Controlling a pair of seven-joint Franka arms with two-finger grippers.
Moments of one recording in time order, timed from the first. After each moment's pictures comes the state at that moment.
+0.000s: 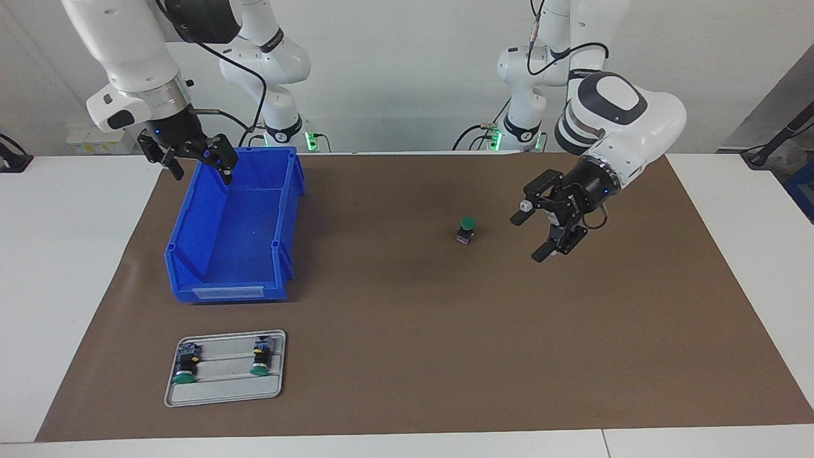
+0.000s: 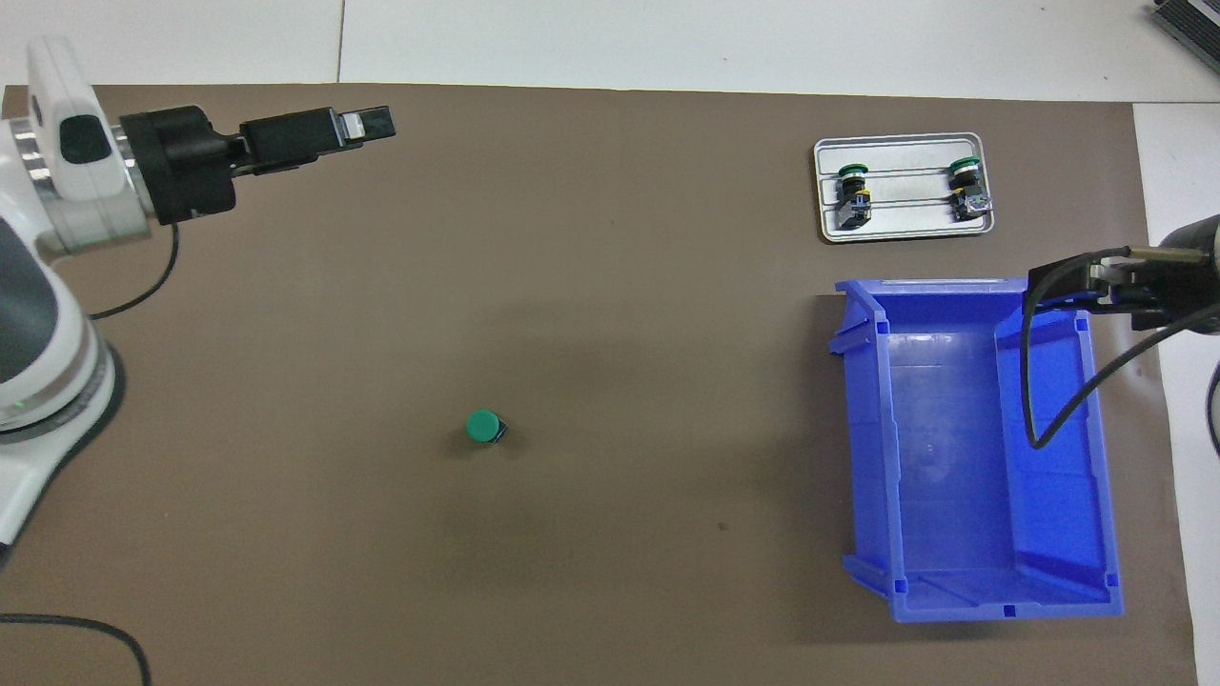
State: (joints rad) left arm -0.05 0.10 -0.09 -1.70 -1.10 2.11 0.46; right arm 0.07 -0.03 -0.05 -1.63 -0.01 1.62 0.17
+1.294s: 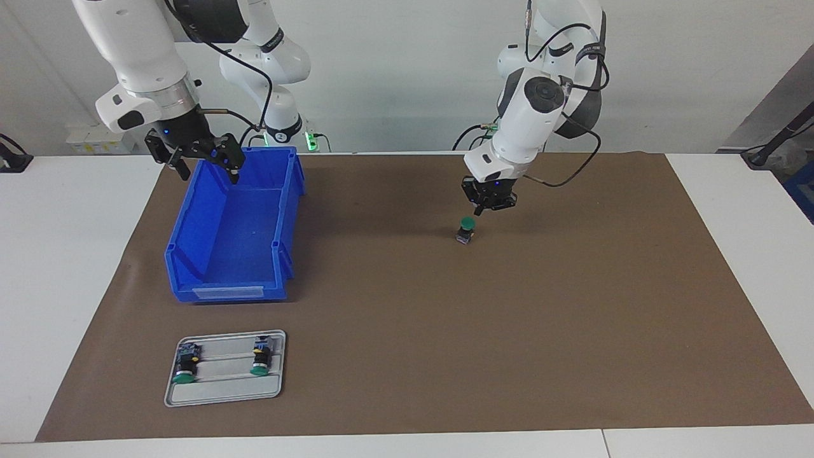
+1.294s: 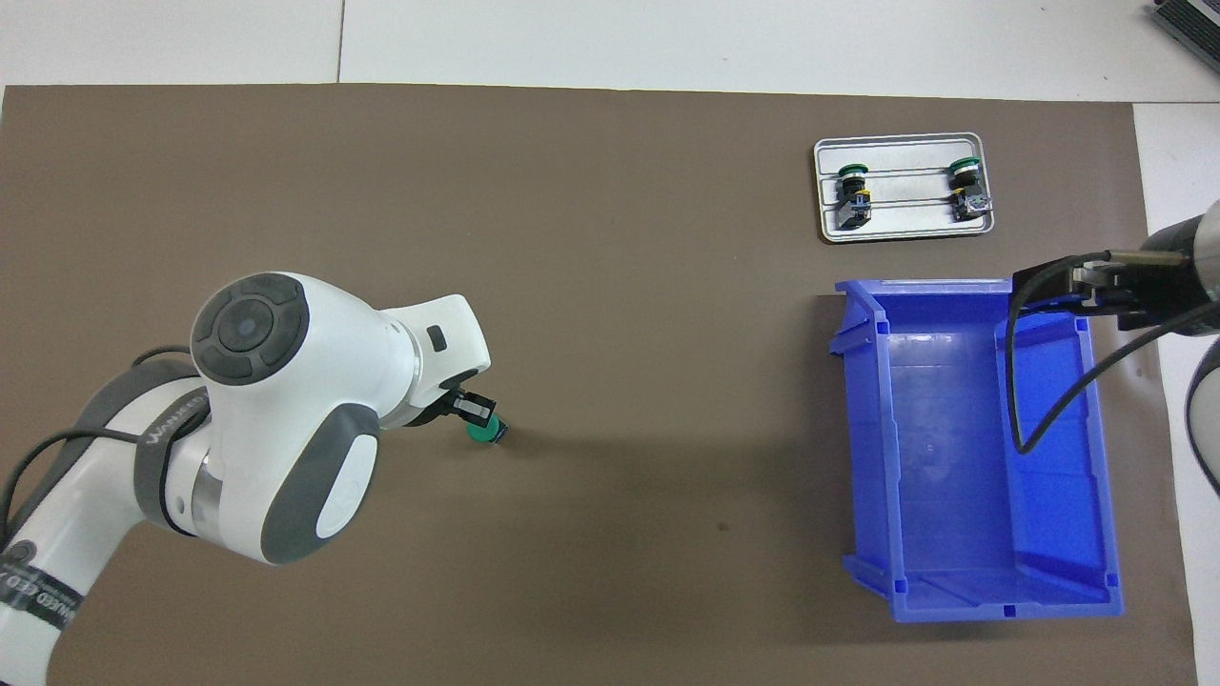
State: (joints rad) left arm -0.35 -0.01 -0.13 -2.10 -0.18 2.10 0.05; right arm 0.08 -0.03 -0.03 -1.63 -0.01 1.62 0.17
